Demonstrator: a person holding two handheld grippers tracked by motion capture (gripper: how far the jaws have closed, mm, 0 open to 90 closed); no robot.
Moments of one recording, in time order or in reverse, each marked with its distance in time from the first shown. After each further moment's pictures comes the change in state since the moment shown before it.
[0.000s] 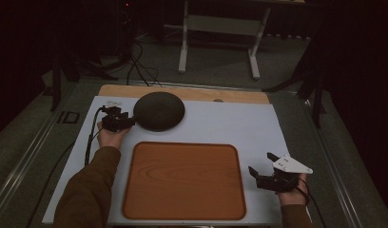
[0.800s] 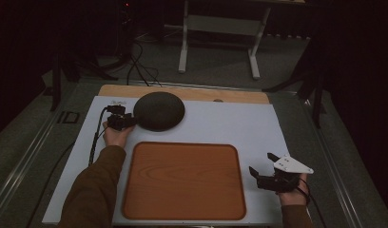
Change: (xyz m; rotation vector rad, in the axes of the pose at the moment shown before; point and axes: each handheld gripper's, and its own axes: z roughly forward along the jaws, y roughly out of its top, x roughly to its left) left arm 0.004 -0.001 0.026 0.049 0.021 -0.064; right arm -0.001 -0.001 -0.001 0.003 0.003 0.002
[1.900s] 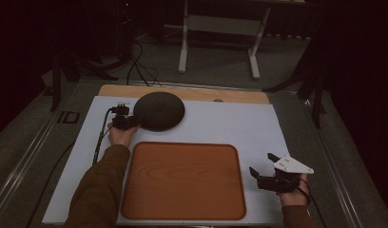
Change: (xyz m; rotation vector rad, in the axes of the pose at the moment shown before) left arm 0.001 -0.003 0.023 0.054 -0.021 -0.077; right arm -0.001 -0.001 -0.001 0.007 0.007 -0.002
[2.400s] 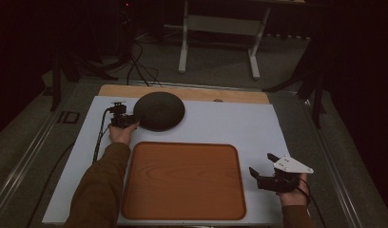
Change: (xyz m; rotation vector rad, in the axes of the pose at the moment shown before) left arm 0.009 0.004 0.002 -0.003 -0.053 -0.142; right arm 0.000 0.000 0.001 0.004 0.003 0.000
